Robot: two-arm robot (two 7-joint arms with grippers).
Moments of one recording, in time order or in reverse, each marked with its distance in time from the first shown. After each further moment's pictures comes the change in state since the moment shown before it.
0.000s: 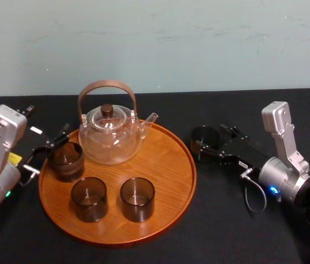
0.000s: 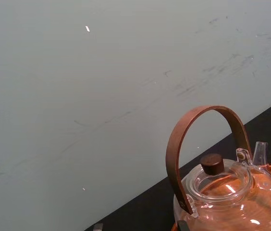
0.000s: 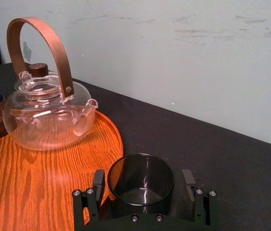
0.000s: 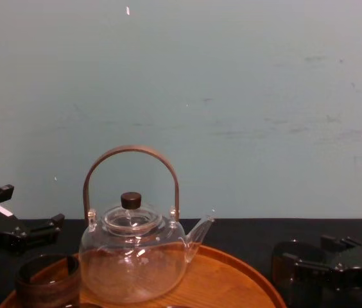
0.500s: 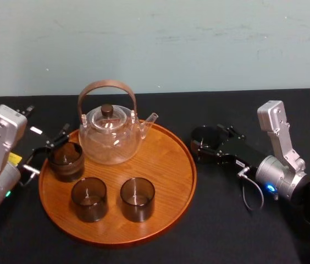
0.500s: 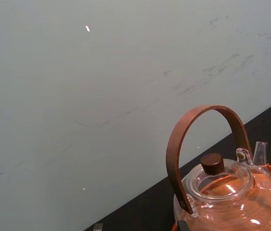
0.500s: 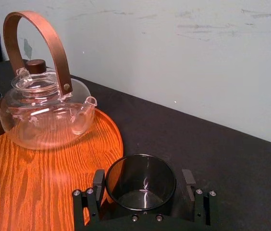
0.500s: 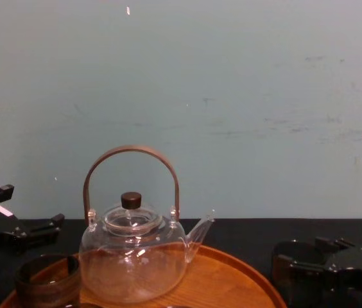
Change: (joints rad) left arm 0.000 0.000 0.000 0.000 0.000 0.000 0.000; right arm 0.040 -0.016 -0.013 0.062 -0.006 -0.013 0.018
